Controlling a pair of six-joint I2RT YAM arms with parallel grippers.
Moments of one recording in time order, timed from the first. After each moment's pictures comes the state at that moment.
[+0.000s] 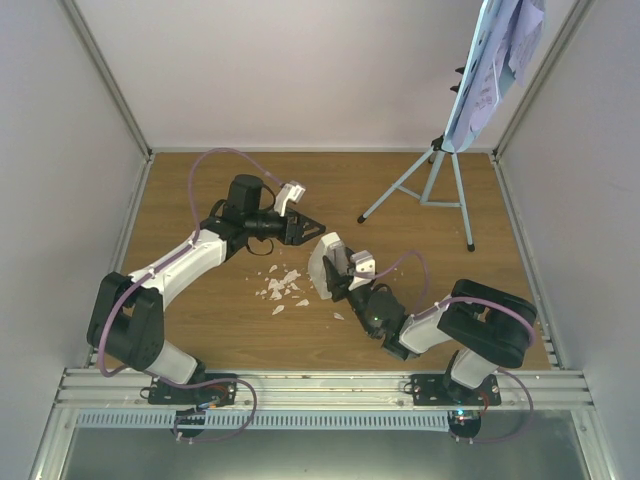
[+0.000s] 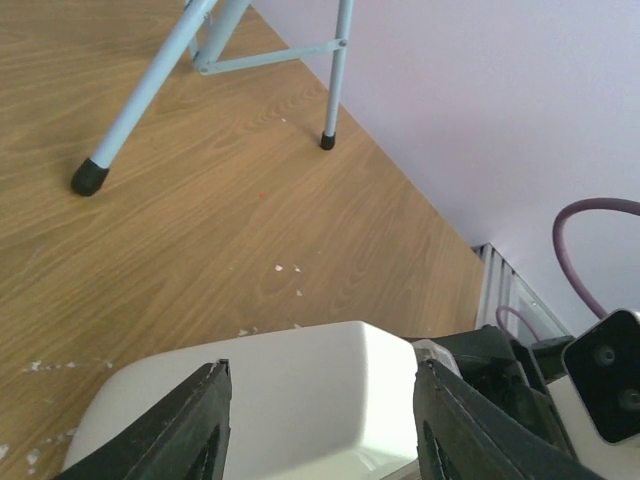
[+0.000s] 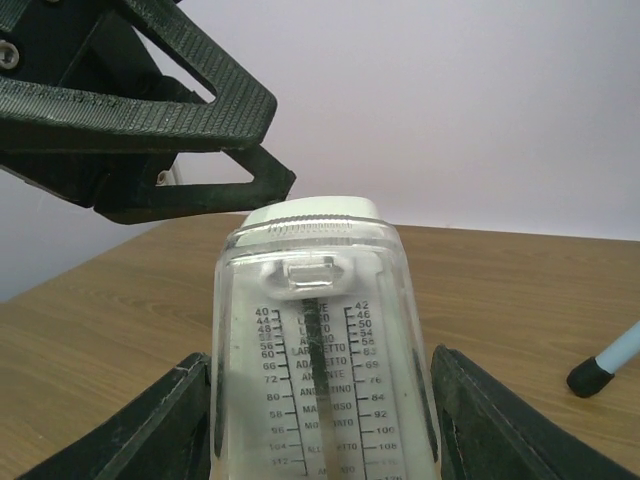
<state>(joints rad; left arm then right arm) -0.41 1.50 1.04 -0.10 0.81 -0.25 1.06 1.63 0.31 1.38 0.59 0.09</state>
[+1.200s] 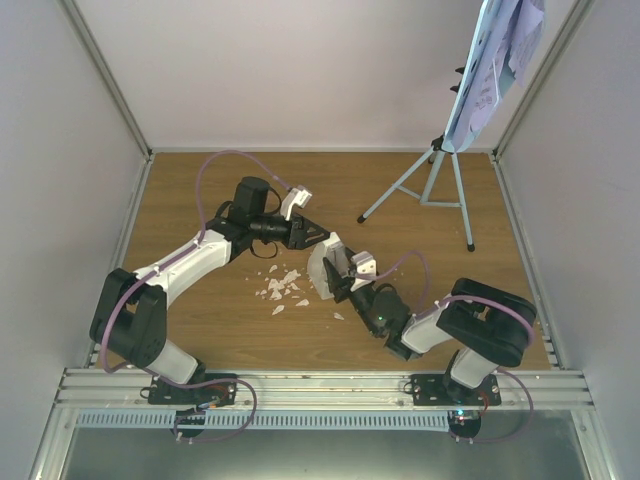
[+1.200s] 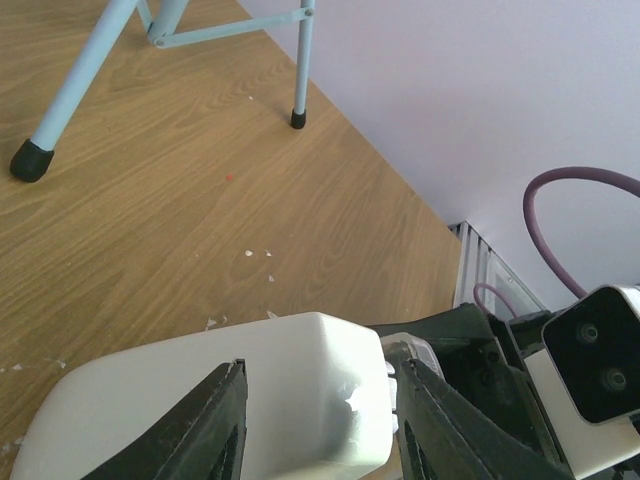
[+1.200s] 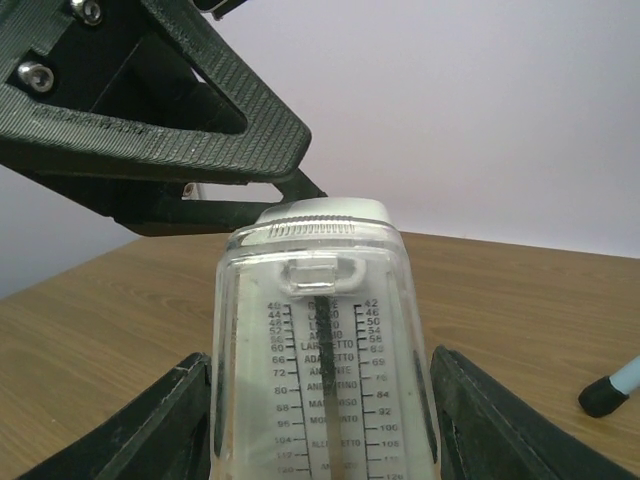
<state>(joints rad) -0.44 1.52 1.04 -0.10 0.86 -0.24 1.03 1.63 0.29 1.43 0.51 0.04</state>
